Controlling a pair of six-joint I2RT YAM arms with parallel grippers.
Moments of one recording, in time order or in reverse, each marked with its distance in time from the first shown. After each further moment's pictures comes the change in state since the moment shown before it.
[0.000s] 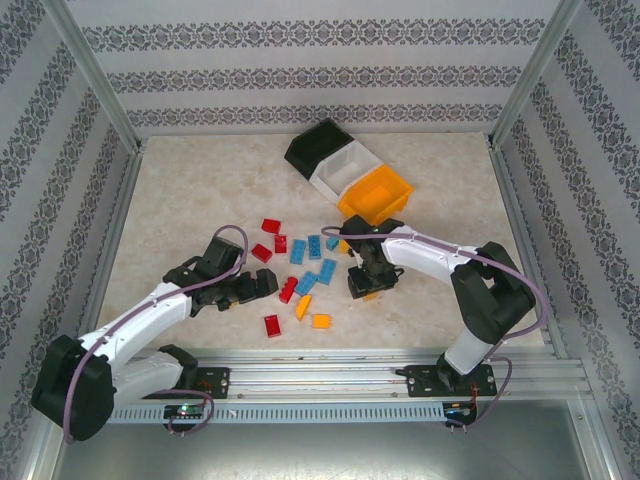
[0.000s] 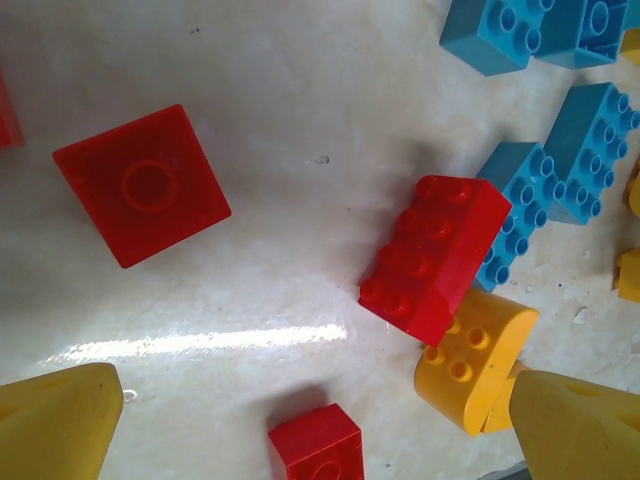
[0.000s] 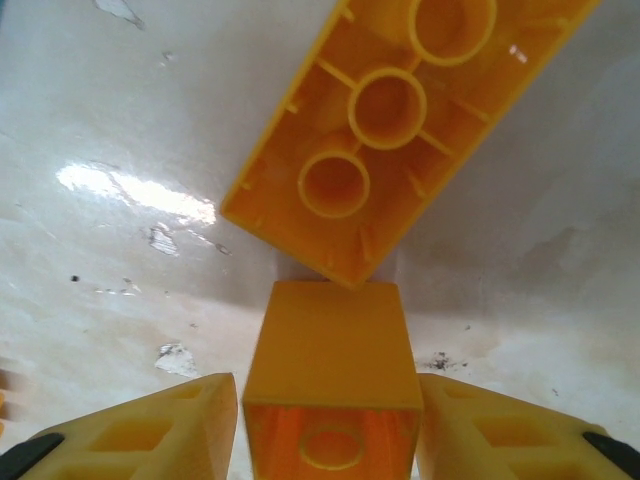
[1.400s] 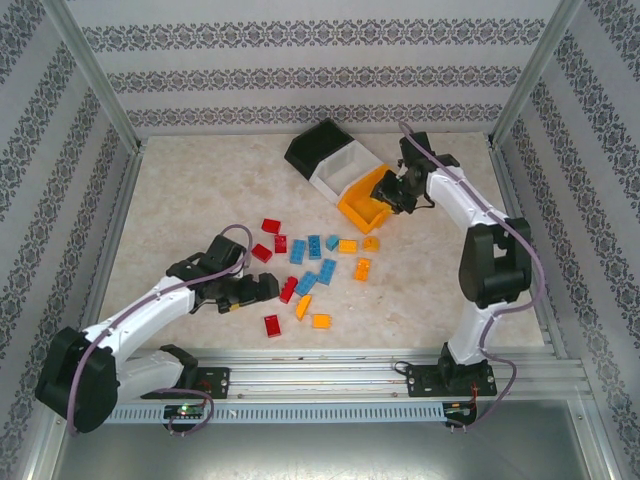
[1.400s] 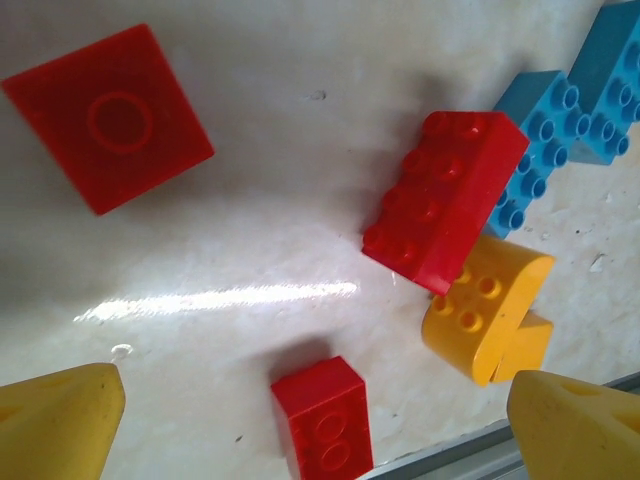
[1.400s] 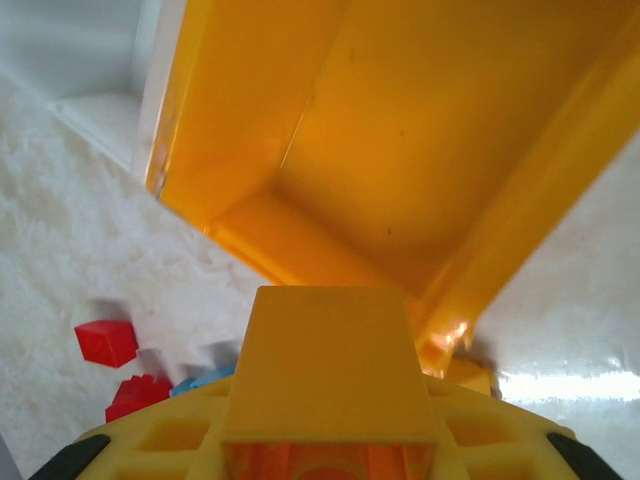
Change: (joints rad) left arm 0.000 0.028 0.048 -0.116 0.053 0.072; right arm -0.470 0.215 0.514 0.122 -0.271 0.333
